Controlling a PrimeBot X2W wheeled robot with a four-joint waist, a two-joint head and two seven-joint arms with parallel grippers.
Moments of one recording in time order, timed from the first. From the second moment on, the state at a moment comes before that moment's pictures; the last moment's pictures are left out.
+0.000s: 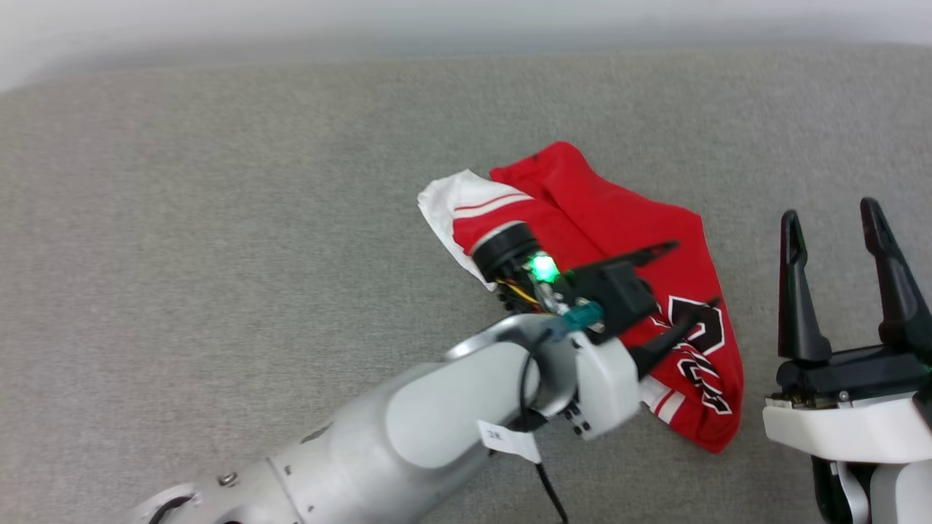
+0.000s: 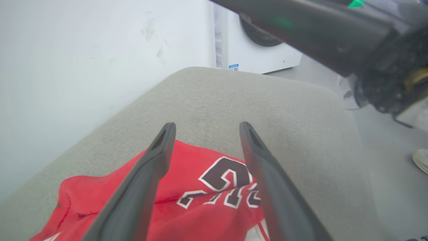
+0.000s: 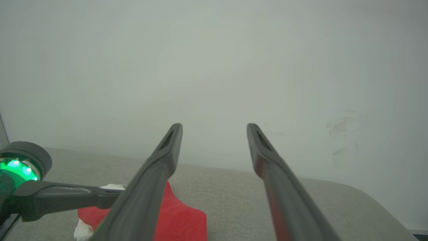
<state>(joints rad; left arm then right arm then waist) -0.92 0.09 -1.19 0.45 -0.59 -0.06 -0.17 -0.11 -0.05 -0.05 -0.22 0.03 0.13 -0.26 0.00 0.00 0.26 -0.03</state>
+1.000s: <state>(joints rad) -0.21 0.34 -0.38 0.13 -0.35 0.29 -0.26 0.03 -0.05 -0.07 -0.10 0.07 0.13 -0.26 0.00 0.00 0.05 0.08</state>
